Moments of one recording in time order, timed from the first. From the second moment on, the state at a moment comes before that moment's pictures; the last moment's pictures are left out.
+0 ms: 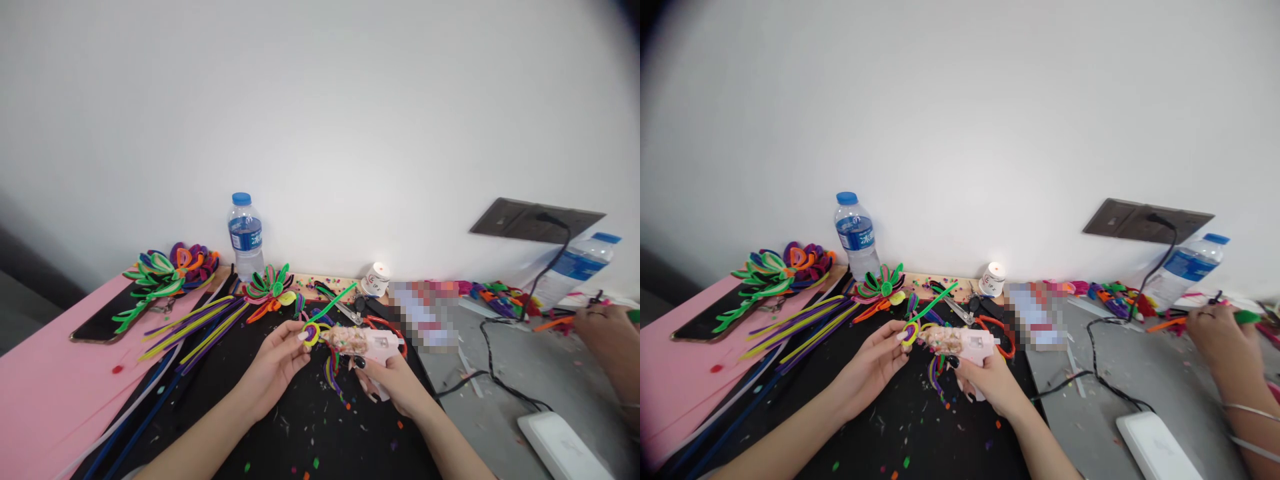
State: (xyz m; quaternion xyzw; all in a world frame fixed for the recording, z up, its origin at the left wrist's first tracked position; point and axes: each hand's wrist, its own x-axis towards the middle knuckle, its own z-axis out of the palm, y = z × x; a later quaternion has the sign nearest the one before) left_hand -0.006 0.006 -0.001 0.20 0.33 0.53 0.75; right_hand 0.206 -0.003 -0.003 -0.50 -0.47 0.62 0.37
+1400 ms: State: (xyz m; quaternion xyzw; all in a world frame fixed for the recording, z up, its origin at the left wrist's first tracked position) left_hand -0.006 0.006 0.000 0.19 0.33 0.53 0.76; right_hand 0.205 -0.003 0.001 -0.50 -0.47 0.62 0.38
